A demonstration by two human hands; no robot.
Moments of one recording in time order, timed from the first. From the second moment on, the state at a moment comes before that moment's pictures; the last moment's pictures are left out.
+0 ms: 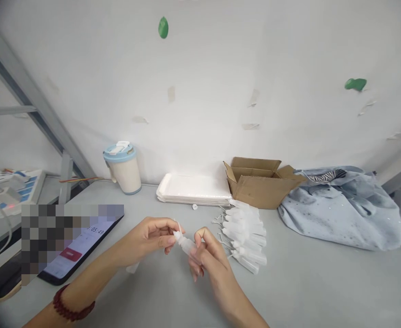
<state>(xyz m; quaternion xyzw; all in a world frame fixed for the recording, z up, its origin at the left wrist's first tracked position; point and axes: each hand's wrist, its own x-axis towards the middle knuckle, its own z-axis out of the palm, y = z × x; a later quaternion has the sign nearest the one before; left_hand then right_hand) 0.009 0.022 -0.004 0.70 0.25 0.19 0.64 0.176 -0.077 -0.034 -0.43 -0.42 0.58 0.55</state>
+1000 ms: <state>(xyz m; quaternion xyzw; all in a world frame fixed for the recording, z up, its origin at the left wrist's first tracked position) 0.022 0.012 -0.023 0.68 0.26 0.10 0.68 0.204 -0.071 -0.018 -0.44 -0.45 0.68 0.38</state>
